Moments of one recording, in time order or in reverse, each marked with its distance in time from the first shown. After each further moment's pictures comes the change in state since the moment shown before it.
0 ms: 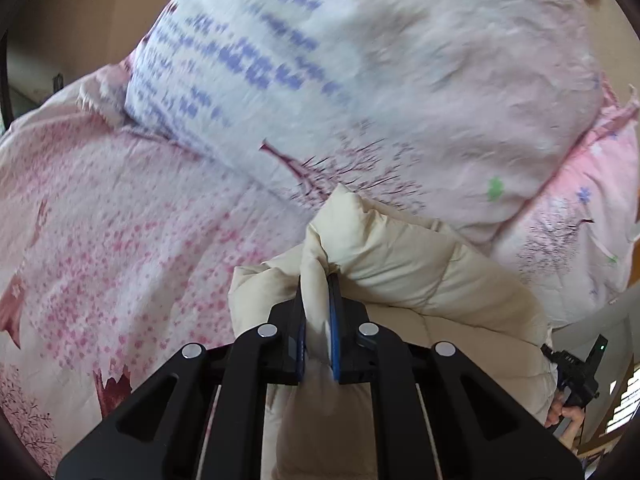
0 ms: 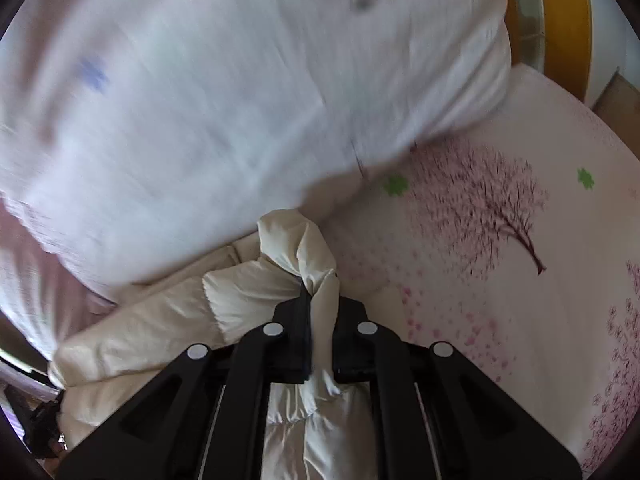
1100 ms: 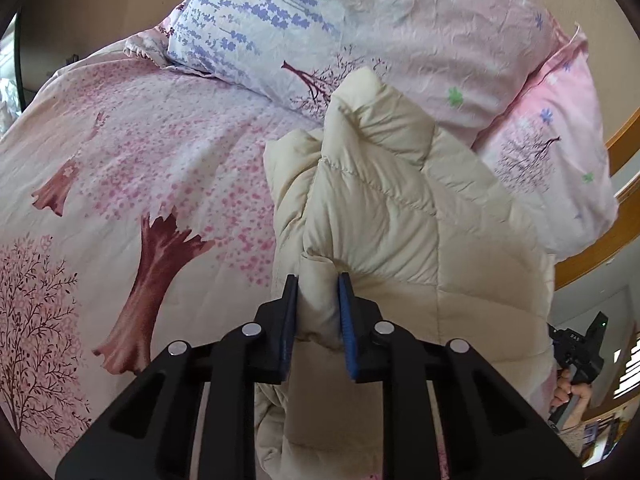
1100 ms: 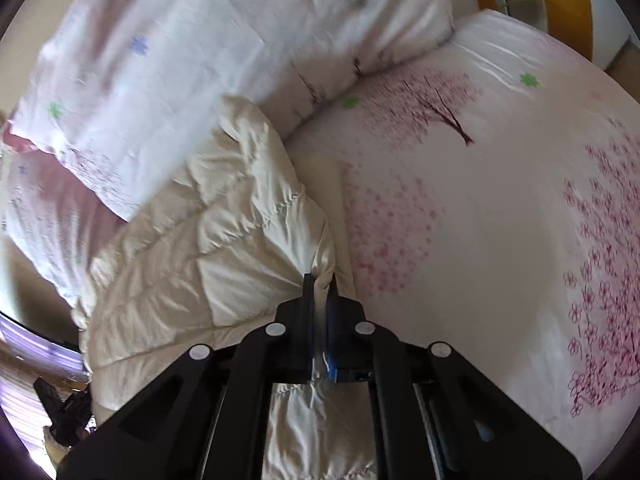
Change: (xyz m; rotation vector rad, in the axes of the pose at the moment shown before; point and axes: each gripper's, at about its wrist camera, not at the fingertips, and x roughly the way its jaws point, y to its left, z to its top) left arm -0.052 0.005 -0.082 0.089 0.068 -0.010; right arm -0.058 -0.051 -0.079 0.043 0.084 0.130
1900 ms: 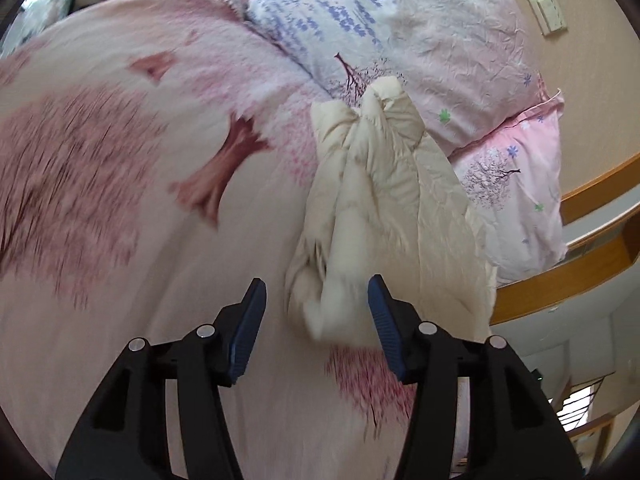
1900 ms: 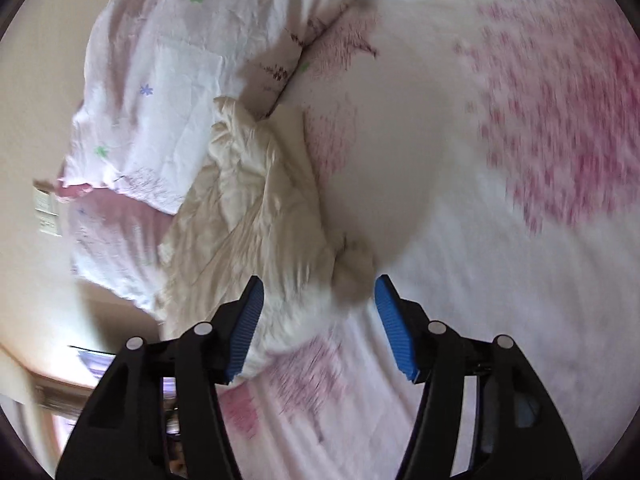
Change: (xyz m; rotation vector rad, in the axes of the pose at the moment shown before) left arm -0.063 0.059 -0.074 -0.251 -0.001 -0.205; right arm -0.069 -0.064 -0.070 0.305 0.115 0.284
